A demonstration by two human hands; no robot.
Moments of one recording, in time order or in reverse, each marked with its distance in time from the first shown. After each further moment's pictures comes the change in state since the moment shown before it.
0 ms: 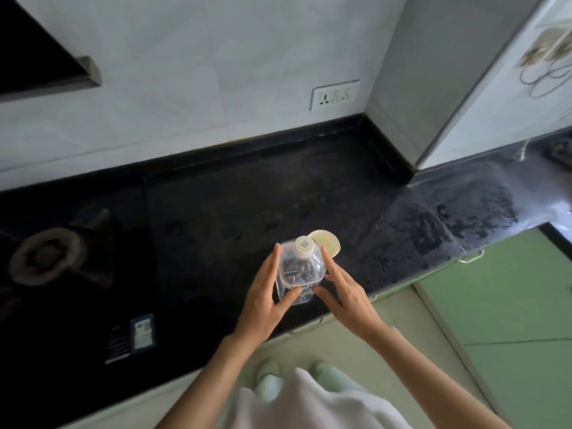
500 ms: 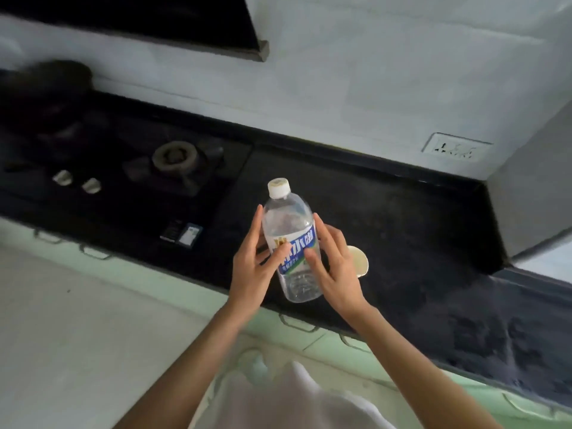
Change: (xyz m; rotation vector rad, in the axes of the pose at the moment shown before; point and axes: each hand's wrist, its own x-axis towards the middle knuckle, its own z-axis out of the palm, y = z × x) left_hand -0.025 0.093 0.020 -0.373 0.782 -0.258; right_hand 0.054 -0.032 -0.037 0.343 -0.242 -0.394
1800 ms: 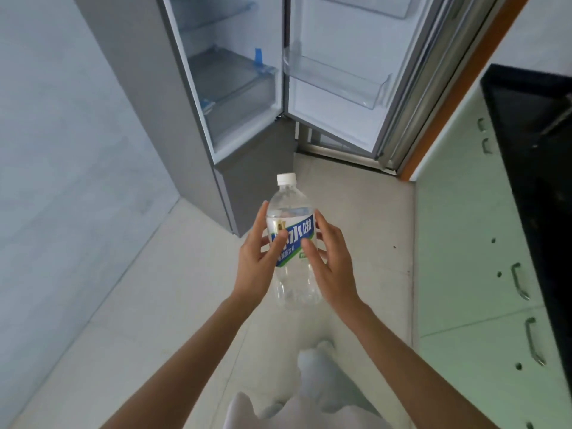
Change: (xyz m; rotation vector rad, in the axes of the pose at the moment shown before) left_hand -0.460 0.032 -0.496 0.048 1.621 -0.071; right_hand -0.259 -0.385 0.560 0.505 -1.313 -0.556
